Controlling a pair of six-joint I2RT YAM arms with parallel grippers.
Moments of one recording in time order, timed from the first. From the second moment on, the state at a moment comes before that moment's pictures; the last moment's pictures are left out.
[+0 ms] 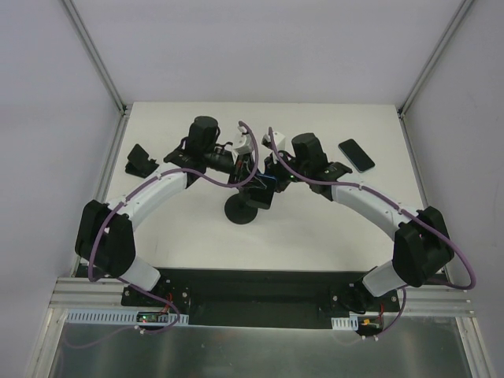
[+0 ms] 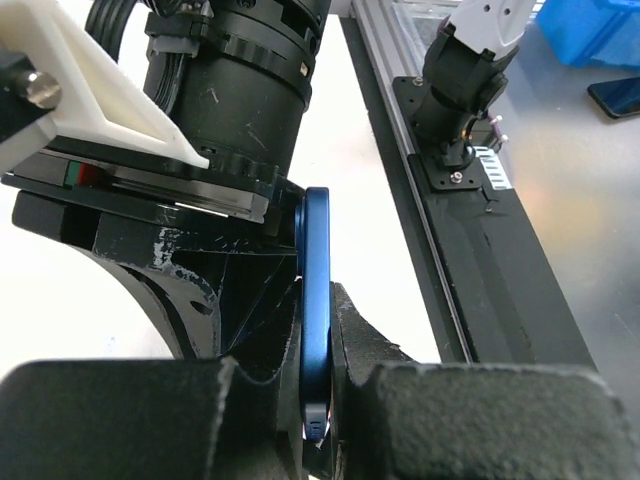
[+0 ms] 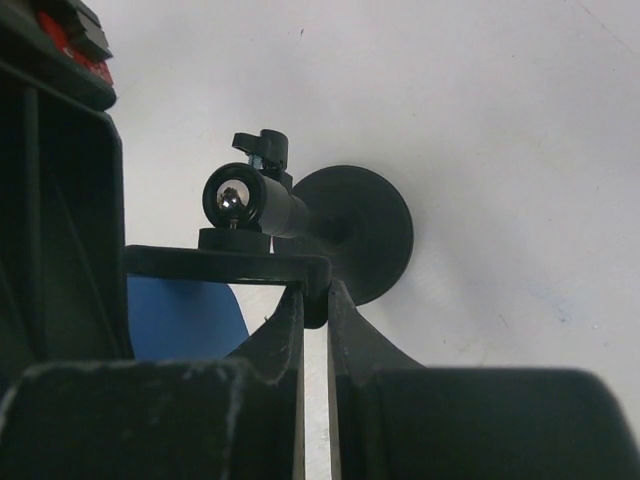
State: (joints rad) left arm -0.48 1.52 1.16 -0.09 1.28 0.22; right arm 0.64 1.51 1.12 -0.21 -0.51 0.01
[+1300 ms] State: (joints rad) left arm -0.76 1.09 0.62 0.43 -0.32 -0.01; right arm 1.06 1.12 0.70 0.44 0.76 0.32
